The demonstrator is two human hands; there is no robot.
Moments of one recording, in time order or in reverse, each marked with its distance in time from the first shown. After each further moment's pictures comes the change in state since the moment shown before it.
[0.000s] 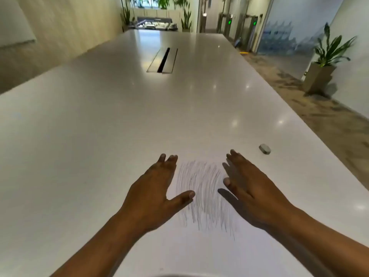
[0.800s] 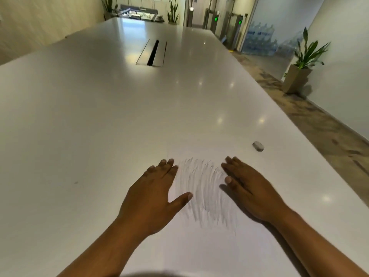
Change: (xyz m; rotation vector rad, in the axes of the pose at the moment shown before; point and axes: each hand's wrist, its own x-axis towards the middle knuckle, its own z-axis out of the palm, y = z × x) left_hand 0.002 -0.015 0.015 0.158 -0.028 0.087; right_hand -0.001 0.008 0.012 -0.069 0.056 0.024
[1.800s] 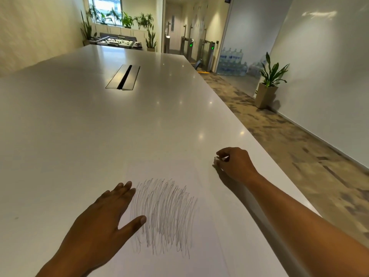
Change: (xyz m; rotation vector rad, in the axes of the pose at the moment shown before) left_hand 0.003 0.001 0.001 0.000 -0.057 -0.050; right_hand 0.075 0.081 -0.063 0.055 0.206 0.365
